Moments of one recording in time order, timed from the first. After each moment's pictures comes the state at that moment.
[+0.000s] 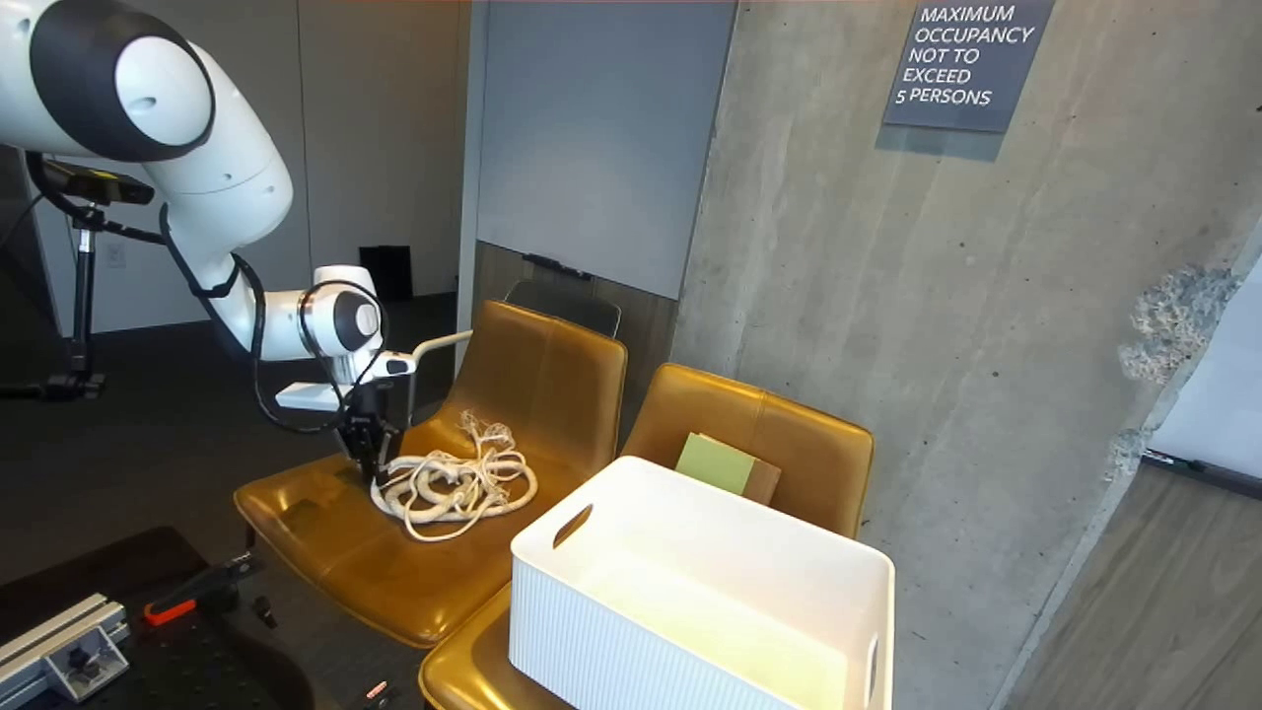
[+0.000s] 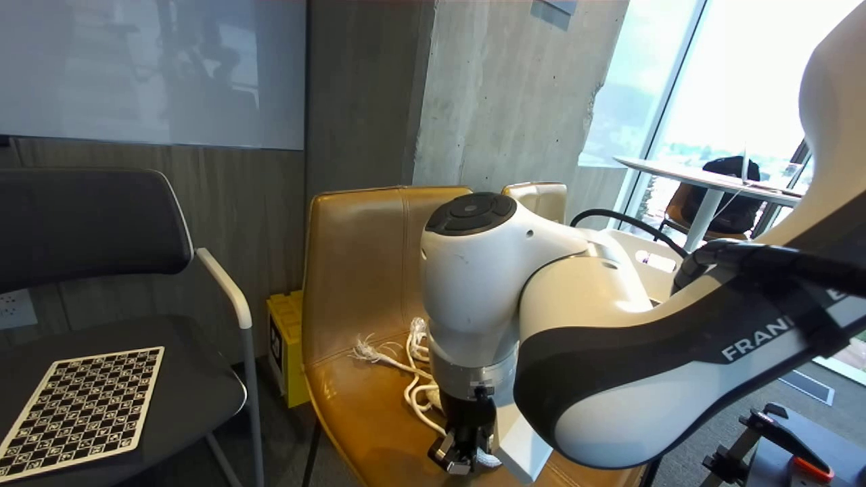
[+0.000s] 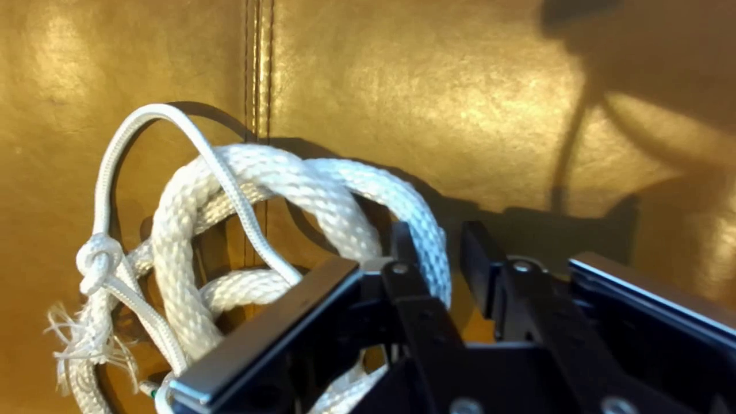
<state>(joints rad) 0.52 0.85 -0.04 -1.67 -0.32 2.37 0.53</state>
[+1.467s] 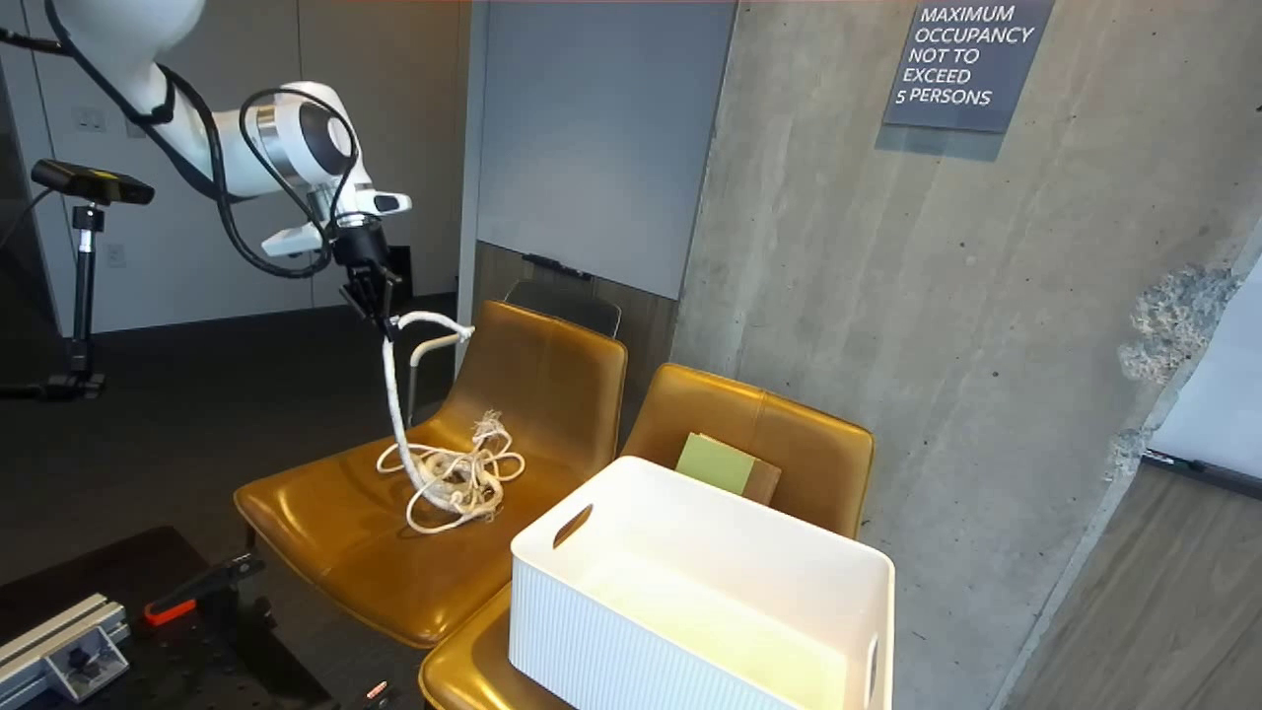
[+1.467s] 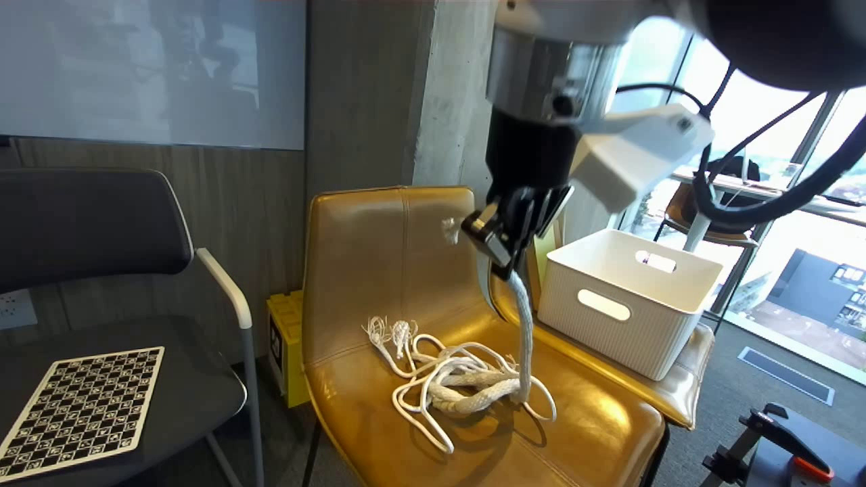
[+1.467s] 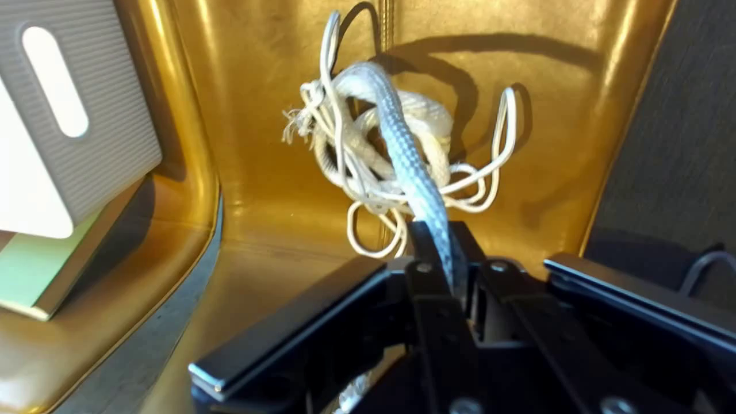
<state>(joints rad) 0.54 0.37 -0.03 -1.78 -0.43 2.15 0.64</state>
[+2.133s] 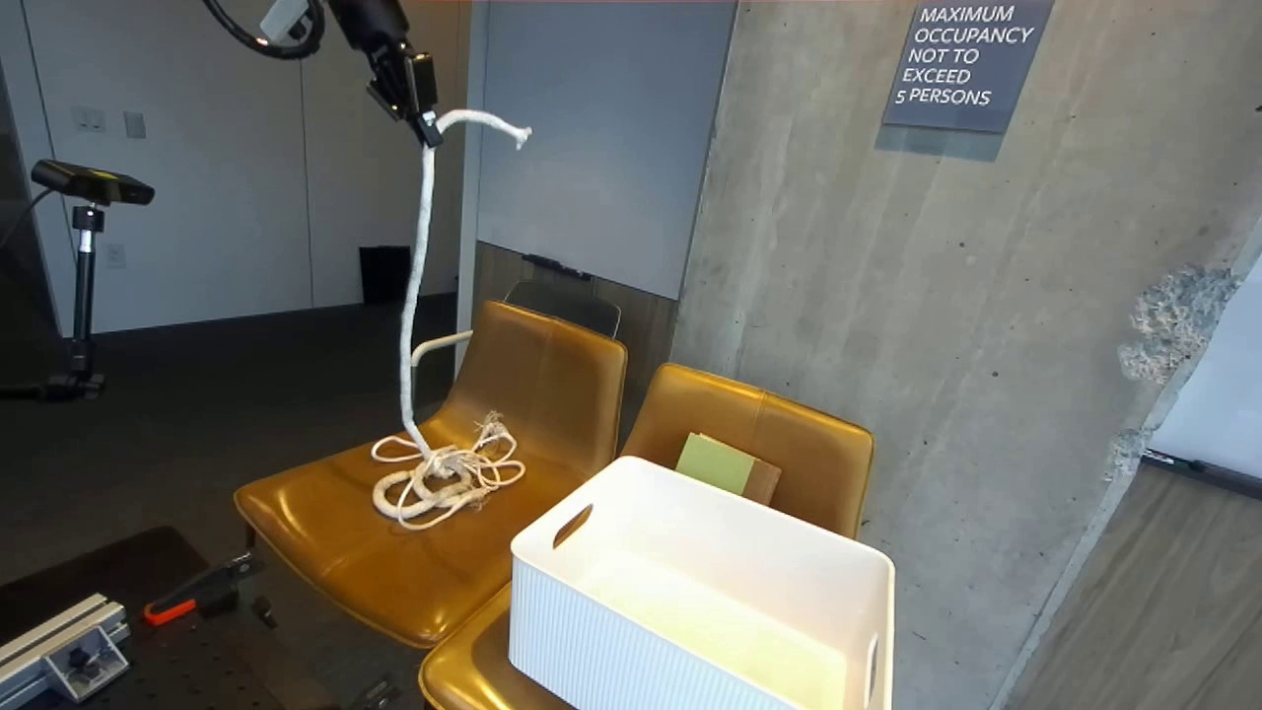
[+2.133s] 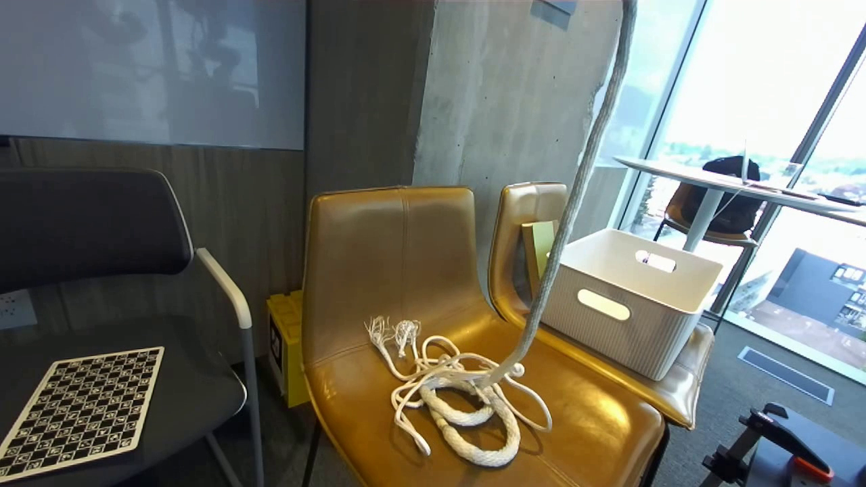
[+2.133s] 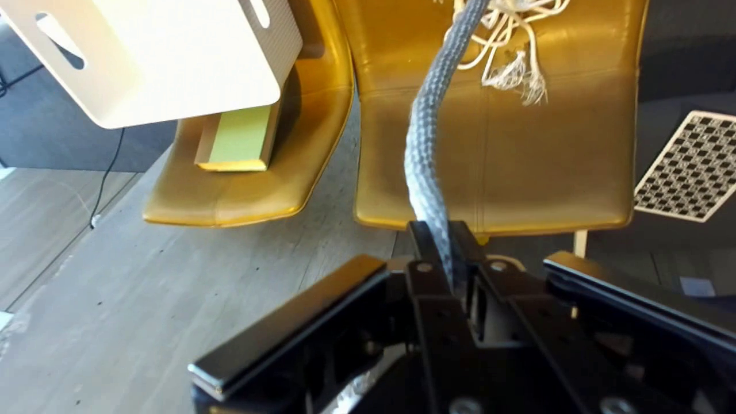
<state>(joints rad) 0.37 0.02 0.08 -1.61 -0.49 1.85 0.66</state>
